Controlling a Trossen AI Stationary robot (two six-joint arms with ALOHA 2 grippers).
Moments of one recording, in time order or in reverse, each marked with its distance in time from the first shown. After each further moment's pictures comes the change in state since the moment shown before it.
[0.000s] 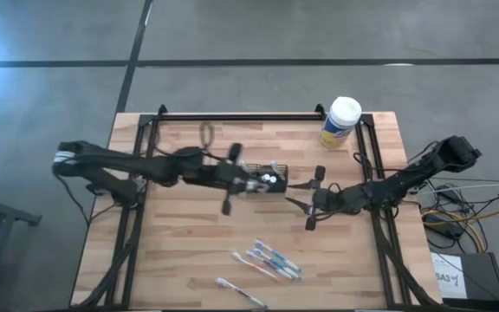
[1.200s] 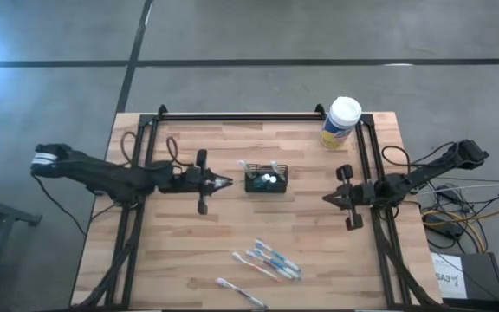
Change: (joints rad) left arm -0.010 -0.284 -0.577 0.323 -0.197 -0.059; right arm 0.013 -0.660 -0.431 0.096 -0.356 -0.003
